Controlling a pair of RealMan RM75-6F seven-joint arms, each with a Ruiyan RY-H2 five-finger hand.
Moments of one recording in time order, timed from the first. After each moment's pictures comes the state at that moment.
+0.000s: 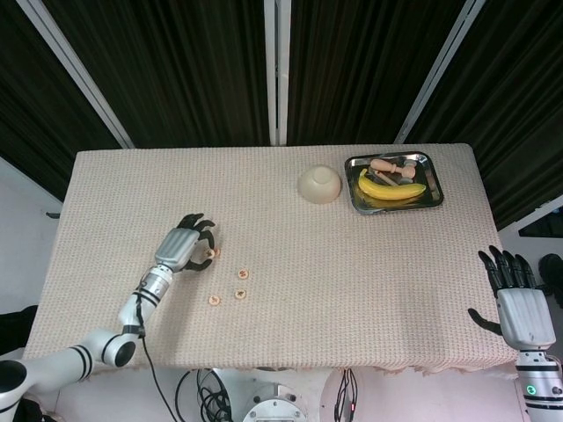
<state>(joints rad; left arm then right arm) -0.69 -1.67 -0.17 -1.13 1.31 0.88 -0.12 0.07 -1.15 0.05 -1.60 -1.51 1.49 -0.11</state>
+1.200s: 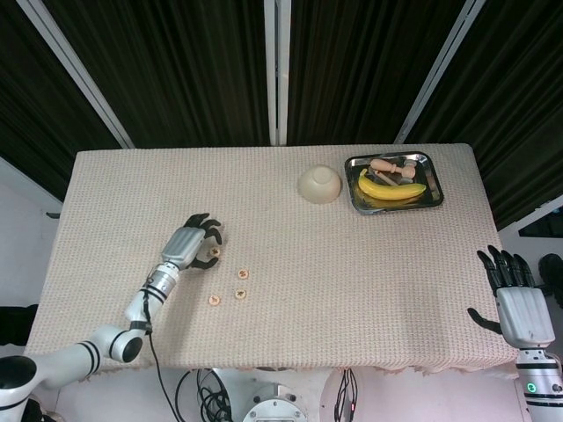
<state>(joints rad) -0.72 -1.70 -0.18 -1.11 1.28 0.86 -0.15 0.08 -1.15 0.05 -1.58 -1.50 1.47 -0.09</state>
